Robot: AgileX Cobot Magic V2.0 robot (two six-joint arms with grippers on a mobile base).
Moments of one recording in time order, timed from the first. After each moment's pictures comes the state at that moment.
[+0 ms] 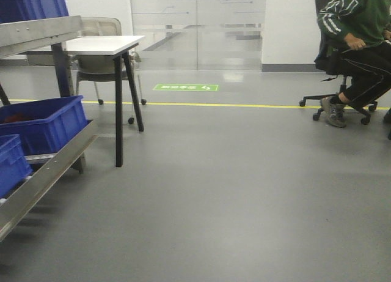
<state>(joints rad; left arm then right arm) -0.02 -0.02 0.03 0.04 0.01 -0.07 0.65 0.10 -0.54 0.66 0.23 -0.49</state>
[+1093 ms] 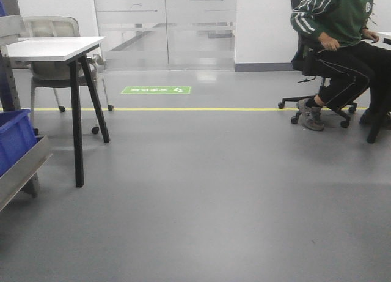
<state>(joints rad) -0.02 -0.02 0.03 0.04 0.01 -0.07 0.65 0.10 -0.54 0.65 0.23 -0.49</state>
